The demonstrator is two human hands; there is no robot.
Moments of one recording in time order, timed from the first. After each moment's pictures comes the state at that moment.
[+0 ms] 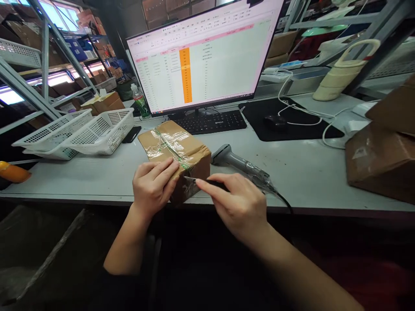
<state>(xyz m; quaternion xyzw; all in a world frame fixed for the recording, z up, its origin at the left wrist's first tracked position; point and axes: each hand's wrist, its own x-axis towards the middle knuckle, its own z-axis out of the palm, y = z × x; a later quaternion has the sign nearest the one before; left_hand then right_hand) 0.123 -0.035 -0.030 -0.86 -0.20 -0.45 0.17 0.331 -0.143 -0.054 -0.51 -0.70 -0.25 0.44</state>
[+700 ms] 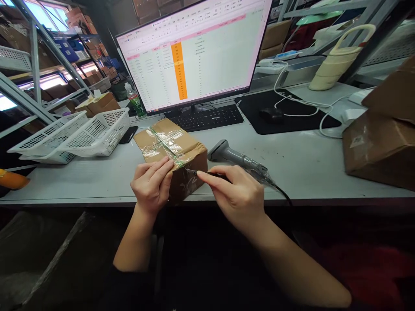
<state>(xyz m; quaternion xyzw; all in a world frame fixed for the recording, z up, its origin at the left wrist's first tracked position) 0.131 -0.033 -0.042 -0.82 -0.20 -0.53 0.12 0.335 -0.137 -0.057 -0.53 -0.66 -0.21 0.48</state>
